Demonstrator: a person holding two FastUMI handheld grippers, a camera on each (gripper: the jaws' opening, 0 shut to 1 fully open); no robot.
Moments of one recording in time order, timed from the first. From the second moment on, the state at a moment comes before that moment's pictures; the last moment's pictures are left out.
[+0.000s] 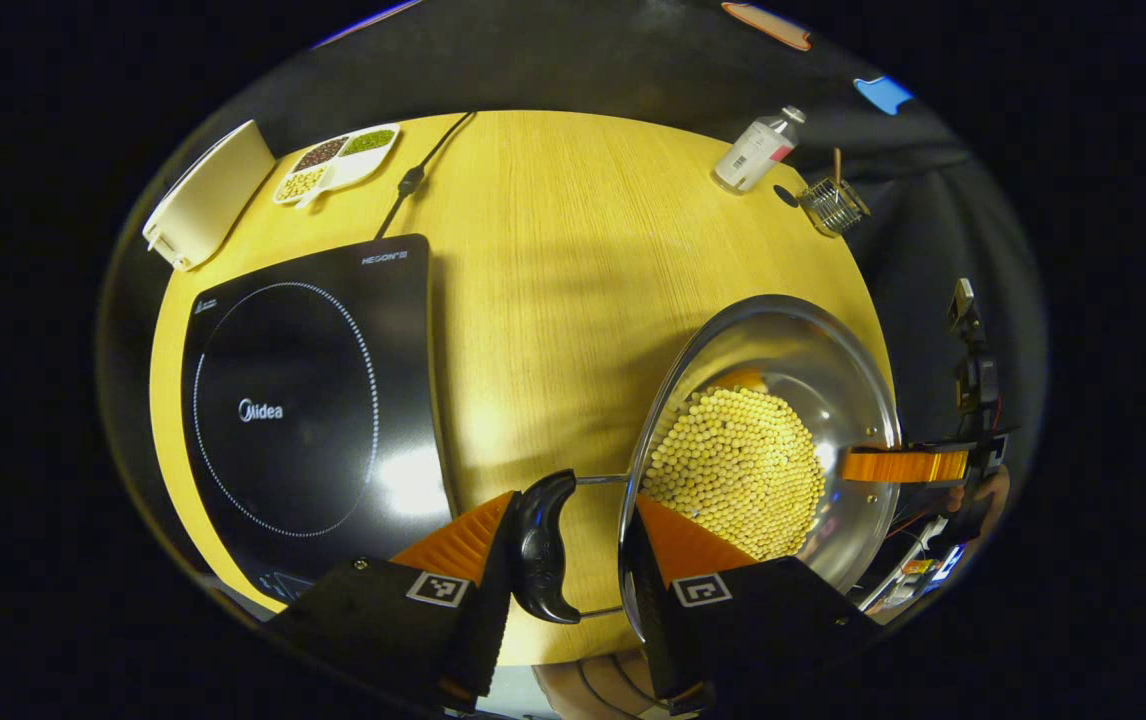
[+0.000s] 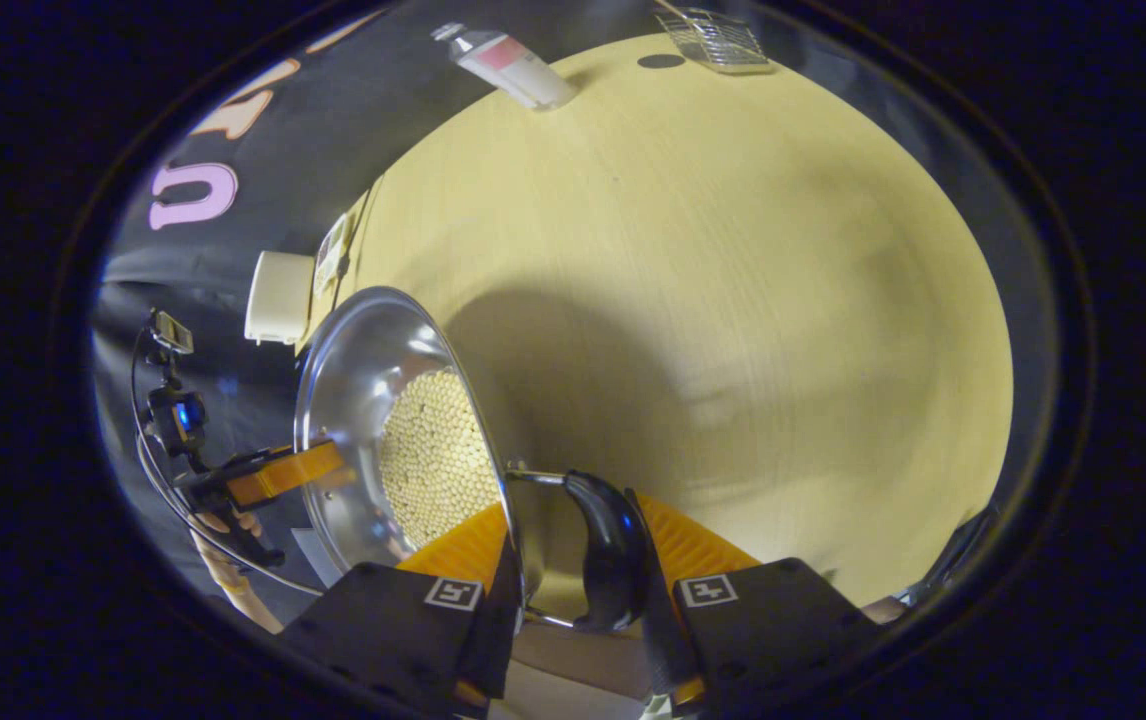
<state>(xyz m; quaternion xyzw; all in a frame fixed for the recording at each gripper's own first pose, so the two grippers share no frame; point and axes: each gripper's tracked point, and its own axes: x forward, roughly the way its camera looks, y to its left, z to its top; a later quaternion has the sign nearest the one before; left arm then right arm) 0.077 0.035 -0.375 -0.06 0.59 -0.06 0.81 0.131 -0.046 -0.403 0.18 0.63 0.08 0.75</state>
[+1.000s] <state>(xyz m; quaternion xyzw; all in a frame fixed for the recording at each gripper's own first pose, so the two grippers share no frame) 0.032 0.241 -0.321 -0.06 0.53 -0.07 0.85 0.092 0.165 -0.369 0.16 0.58 0.07 0.80</state>
